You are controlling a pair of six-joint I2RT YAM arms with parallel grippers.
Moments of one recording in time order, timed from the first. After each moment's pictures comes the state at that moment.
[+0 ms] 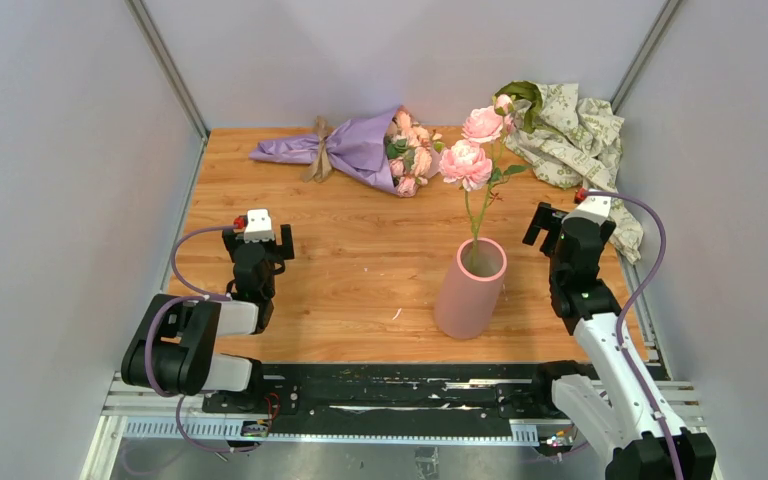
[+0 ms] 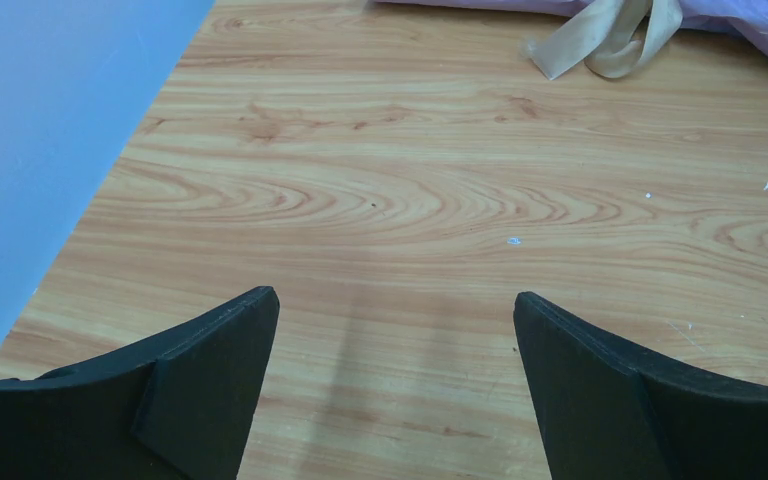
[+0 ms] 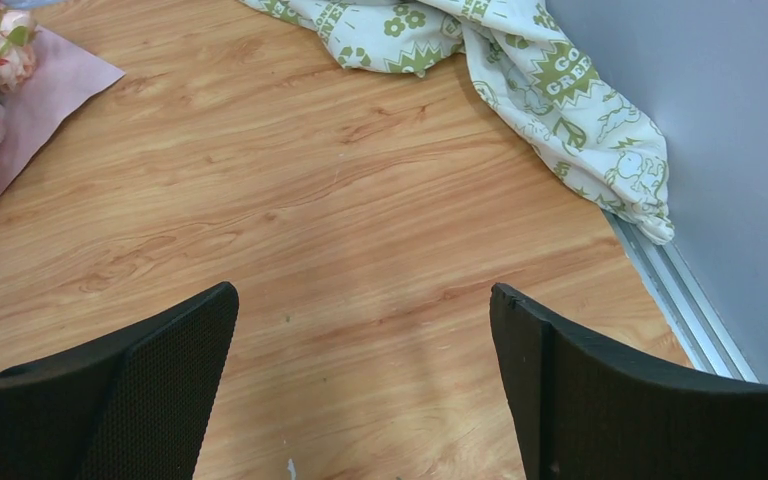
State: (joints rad) left arm -0.14 1.36 0.20 1.02 -0.36 0.06; right arm 0.12 0.78 0.57 -0.07 0.41 0.15
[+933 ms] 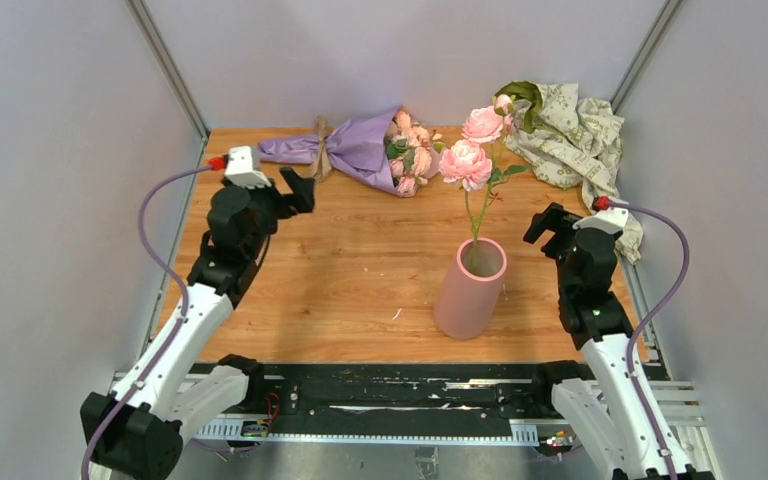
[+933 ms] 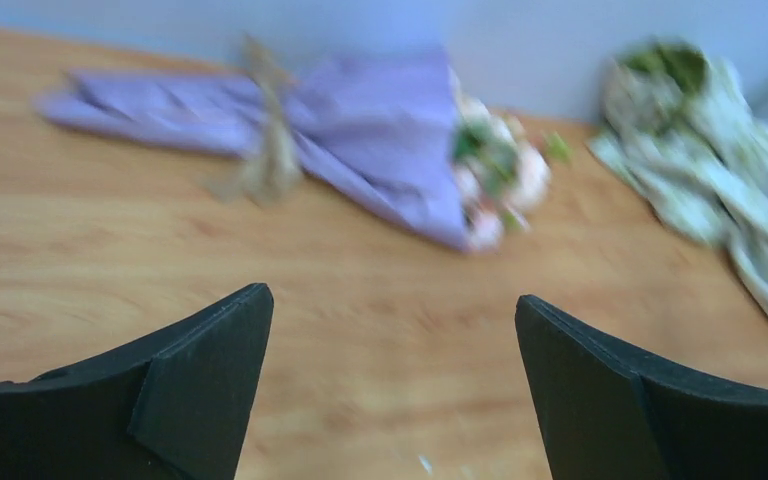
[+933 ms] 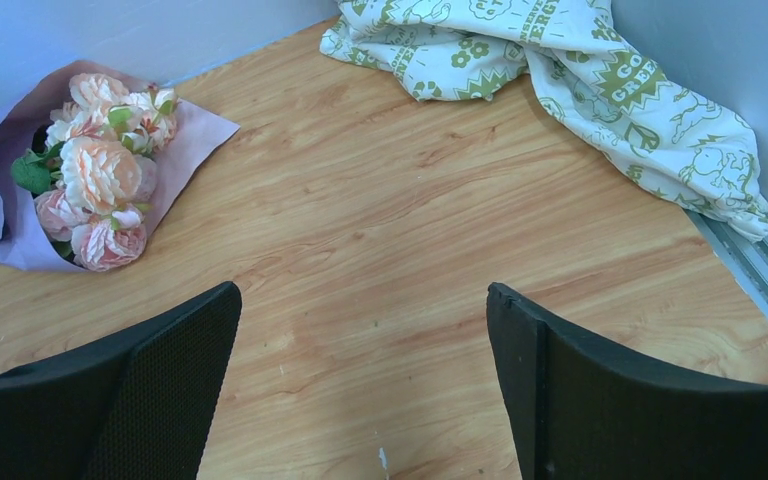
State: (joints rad) left arm -0.26 0.94 0.80 0.08 -0.16 -0.30; right arm 0.12 0.65 0.59 -0.13 0.32 0.31
